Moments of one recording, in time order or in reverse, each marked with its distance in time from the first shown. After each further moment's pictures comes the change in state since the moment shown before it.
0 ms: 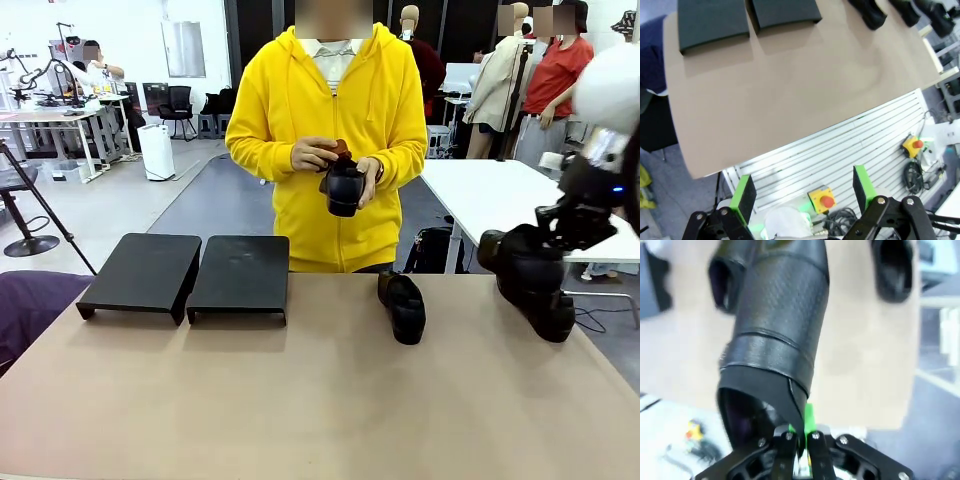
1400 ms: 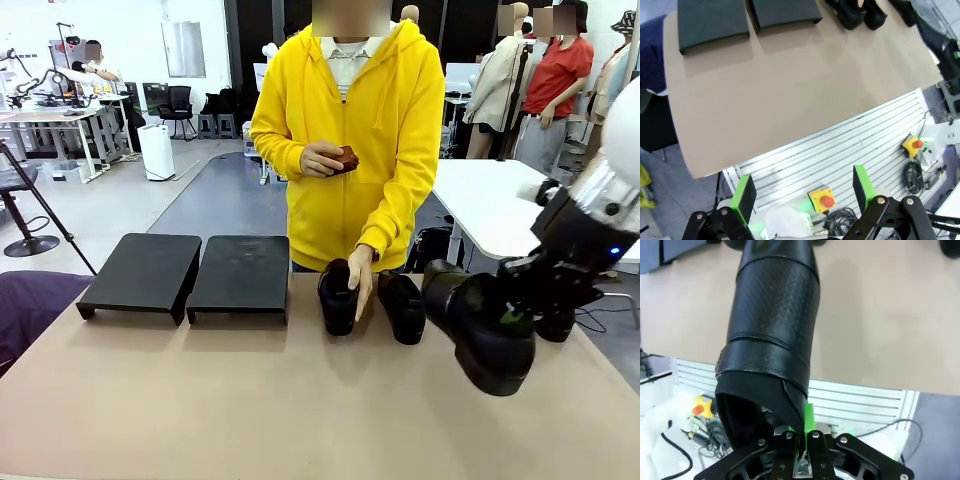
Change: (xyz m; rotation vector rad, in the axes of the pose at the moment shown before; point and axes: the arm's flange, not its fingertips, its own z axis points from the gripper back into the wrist) left arm 0.000 0.000 0.000 0.000 0.001 0.000; right arm -0.164 0.115 -0.032 0.061 -0.062 0.081
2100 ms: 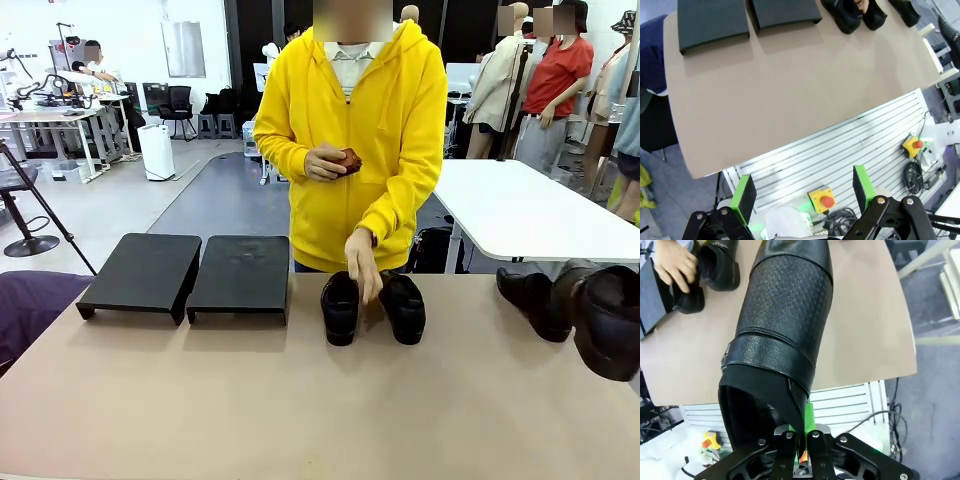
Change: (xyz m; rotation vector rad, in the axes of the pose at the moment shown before) left arm 0.000 0.000 0.000 0.000 -0.001 0.000; right arm -0.010 -0.167 0.051 0.013 -0.107 -0.300
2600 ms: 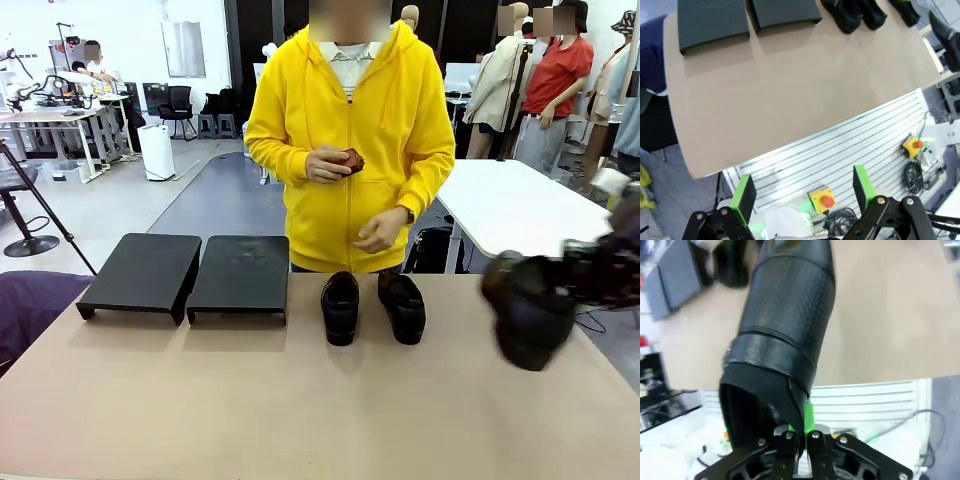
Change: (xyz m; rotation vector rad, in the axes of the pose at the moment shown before) left arm 0.000 0.000 0.000 0.000 0.000 0.000; right arm -0.040 0.123 -0.022 0.090 0.029 0.060
